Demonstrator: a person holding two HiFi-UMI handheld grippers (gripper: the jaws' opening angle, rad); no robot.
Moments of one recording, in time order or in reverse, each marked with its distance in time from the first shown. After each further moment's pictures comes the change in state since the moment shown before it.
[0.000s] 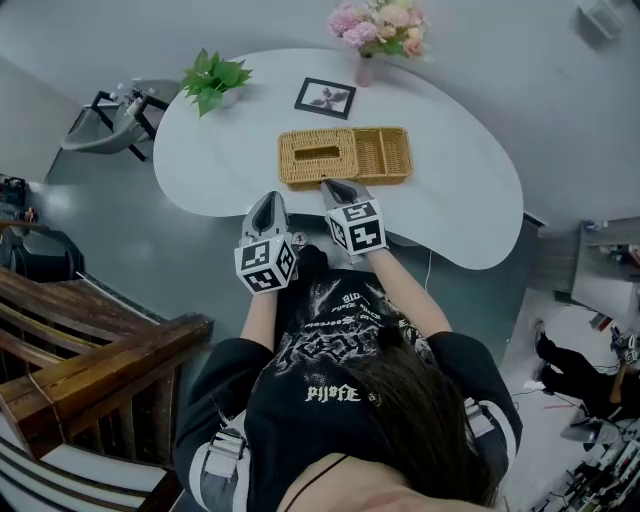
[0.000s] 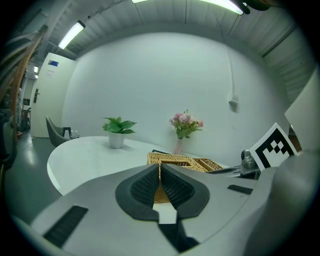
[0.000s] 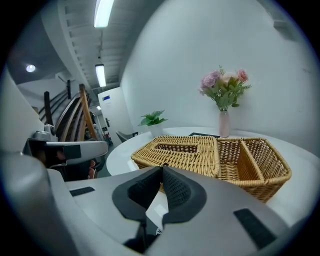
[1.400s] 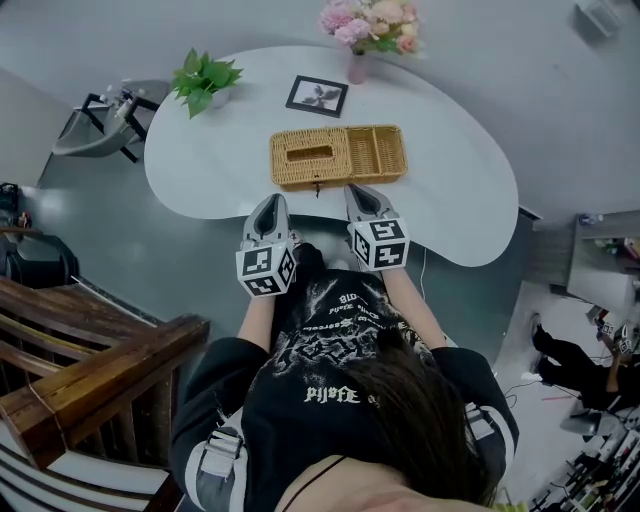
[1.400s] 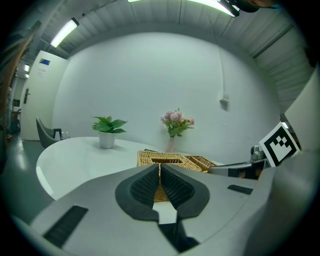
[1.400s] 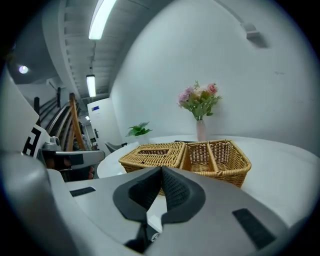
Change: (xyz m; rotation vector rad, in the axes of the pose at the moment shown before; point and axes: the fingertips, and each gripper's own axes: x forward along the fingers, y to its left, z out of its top) left arm 0.005 -0.019 -0.007 0.046 -0.006 -0.086; right arm -0.051 -0.043 -0.003 0.078 -0.136 -0.116
